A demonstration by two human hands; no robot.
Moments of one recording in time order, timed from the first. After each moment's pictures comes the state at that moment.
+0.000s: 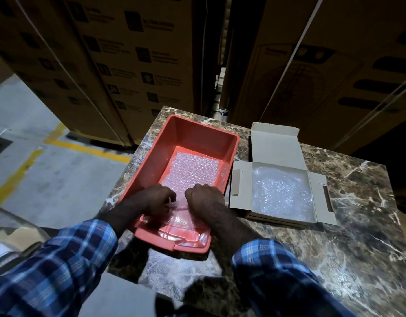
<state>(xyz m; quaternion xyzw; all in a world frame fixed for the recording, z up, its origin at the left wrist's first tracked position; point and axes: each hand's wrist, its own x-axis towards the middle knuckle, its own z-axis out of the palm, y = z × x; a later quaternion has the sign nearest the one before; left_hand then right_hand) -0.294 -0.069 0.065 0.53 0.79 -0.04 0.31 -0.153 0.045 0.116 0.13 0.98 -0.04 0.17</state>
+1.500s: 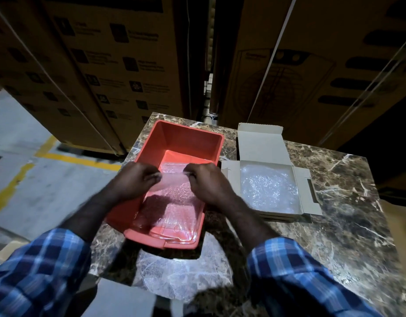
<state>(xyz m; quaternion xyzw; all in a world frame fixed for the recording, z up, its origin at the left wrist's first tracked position) -0.304 -0.079 0.134 0.48 0.84 0.23 0.15 -0.137 0.081 0.144 0.19 0.94 -0.27 -0.07</state>
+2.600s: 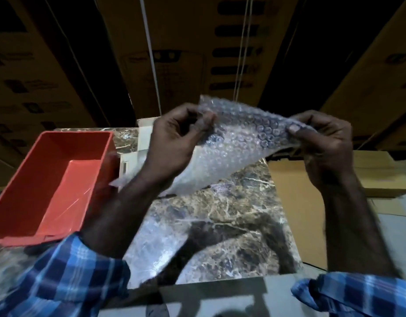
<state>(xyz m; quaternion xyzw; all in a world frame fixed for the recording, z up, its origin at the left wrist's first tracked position) 0.073 0.102 0.296 0.49 0.49 0.67 0.27 0.292 0.218 0.302 0.23 0.67 -0.49 -0.50</state>
